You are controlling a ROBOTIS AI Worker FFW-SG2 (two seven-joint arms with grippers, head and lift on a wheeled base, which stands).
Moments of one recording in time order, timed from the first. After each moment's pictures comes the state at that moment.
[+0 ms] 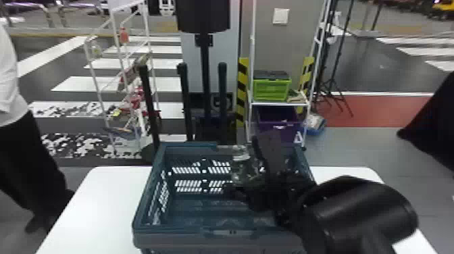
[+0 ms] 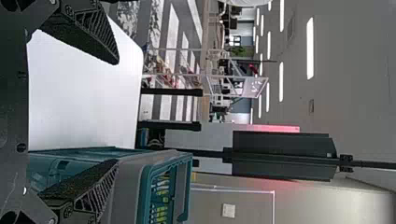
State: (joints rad) left arm 0.88 0.27 -0.04 -2.08 0.20 -0.34 0.29; right arm -0.27 -0.02 0.36 -1.86 -0.07 1.11 0.13
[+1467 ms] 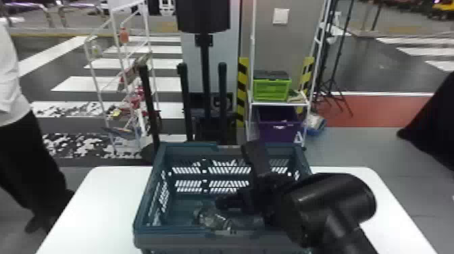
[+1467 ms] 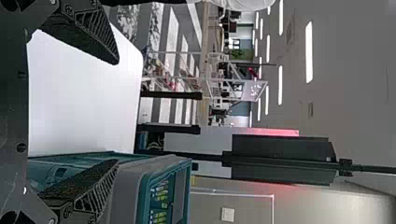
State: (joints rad) left arm 0.87 0.27 -0.02 -2.07 0.21 -0.35 0.29; right arm -0.38 0.00 0.38 -1.59 -0.15 1.07 0.08
